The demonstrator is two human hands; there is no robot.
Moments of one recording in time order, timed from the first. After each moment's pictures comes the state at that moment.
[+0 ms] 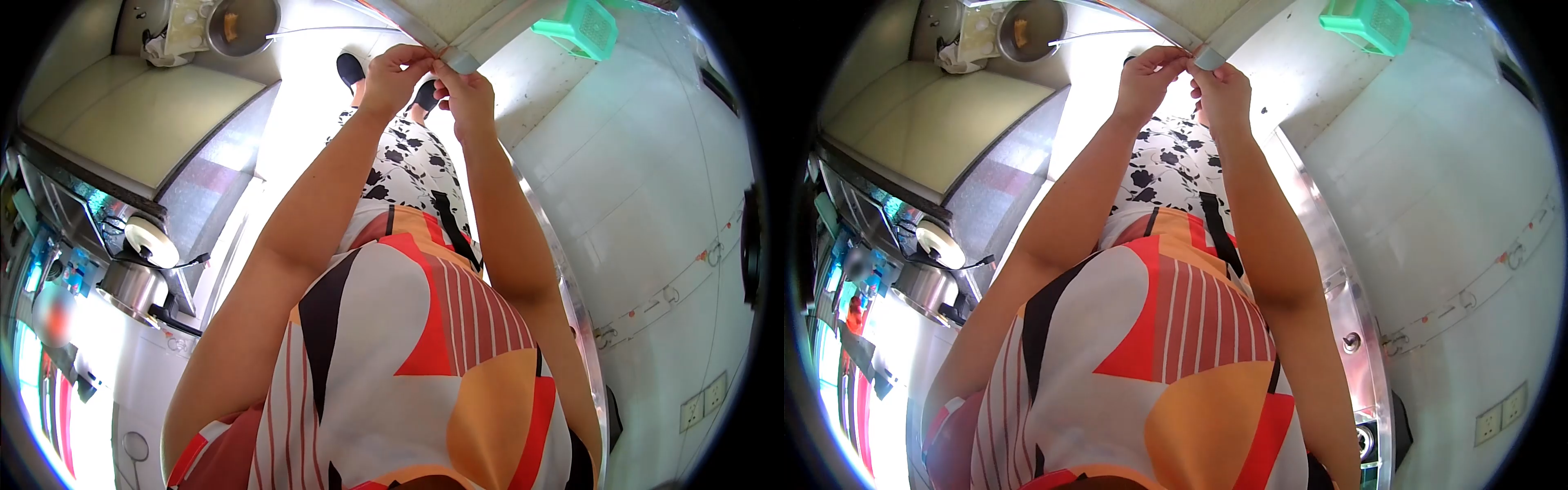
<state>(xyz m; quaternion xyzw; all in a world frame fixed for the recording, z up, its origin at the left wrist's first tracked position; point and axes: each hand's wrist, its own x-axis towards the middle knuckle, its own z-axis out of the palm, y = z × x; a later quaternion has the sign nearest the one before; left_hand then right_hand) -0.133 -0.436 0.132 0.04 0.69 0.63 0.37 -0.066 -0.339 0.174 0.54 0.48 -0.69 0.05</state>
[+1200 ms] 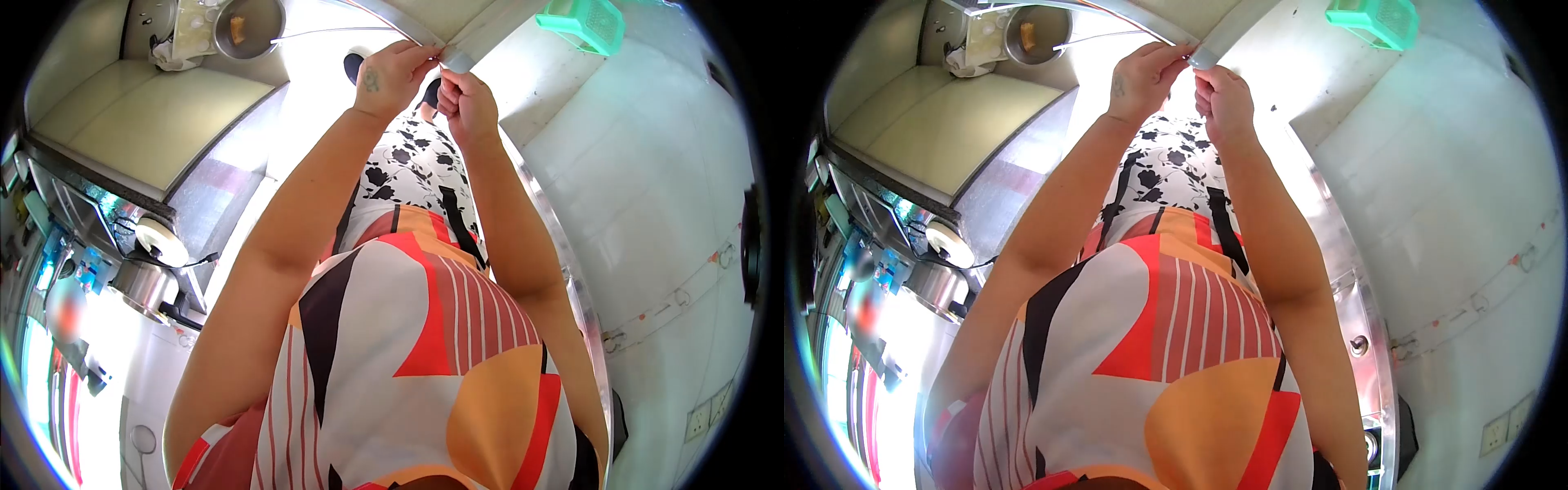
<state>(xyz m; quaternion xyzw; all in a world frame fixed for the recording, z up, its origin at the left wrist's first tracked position) -0.147 -0.436 0.149 0.31 0.83 0.43 0.18 -0.056 -0.337 0.162 0.49 0.26 -0.83 -0.01</state>
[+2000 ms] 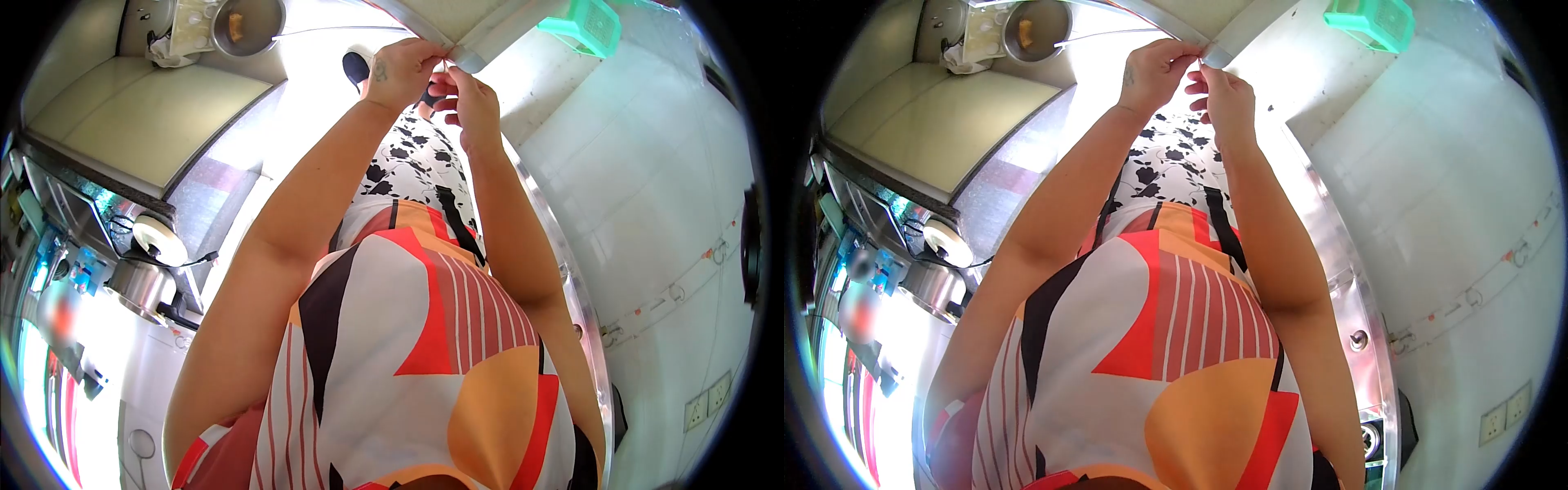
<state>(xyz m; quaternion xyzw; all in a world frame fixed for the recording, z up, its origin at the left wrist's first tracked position) -0.147 -0.430 0.148 0.27 0.81 0.48 0.21 -0.067 -0.343 0.203 0.58 0.45 -0.68 0.09</state>
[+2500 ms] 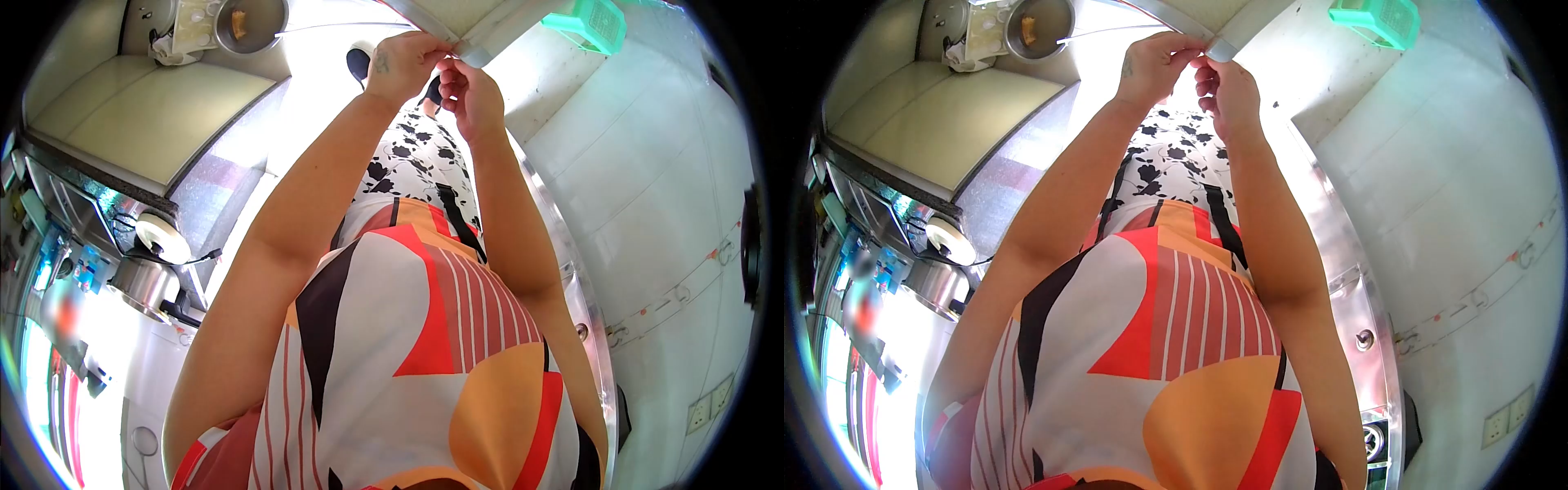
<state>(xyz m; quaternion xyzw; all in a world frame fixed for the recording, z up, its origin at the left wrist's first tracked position) -0.150 -0.430 0.151 0.26 0.81 0.46 0.26 -0.061 -0.338 0.176 0.53 0.30 -0.79 0.02</state>
